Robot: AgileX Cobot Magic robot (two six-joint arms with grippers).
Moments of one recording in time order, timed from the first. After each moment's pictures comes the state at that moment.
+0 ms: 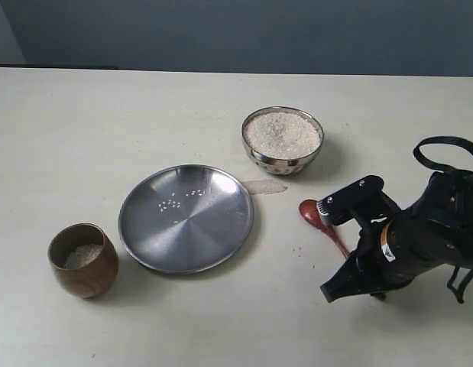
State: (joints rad) left arm 0.04 0.87 -0.71 -0.20 0.79 0.07; right arm 0.57 1.64 -0.55 -0.38 0.34 0.41
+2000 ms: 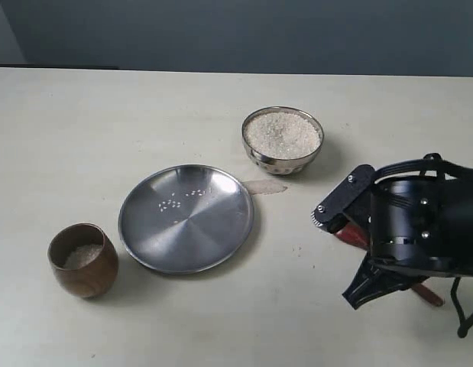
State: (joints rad) left arm 0.04 0.87 -0.71 -0.19 0.79 0.07; right arm 0.85 1.57 -0.64 -0.73 0.91 0.73
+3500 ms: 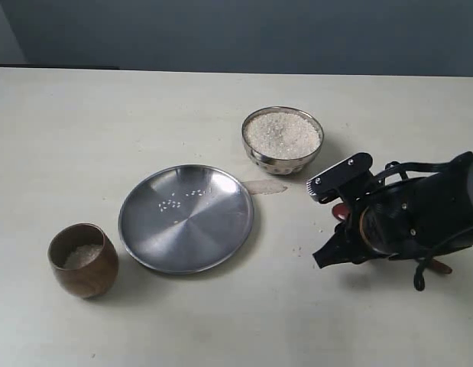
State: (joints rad) left arm 0.04 0.87 -0.71 -0.19 0.79 0.07; right arm 0.64 1.77 -0.61 -1.20 0.45 1.28
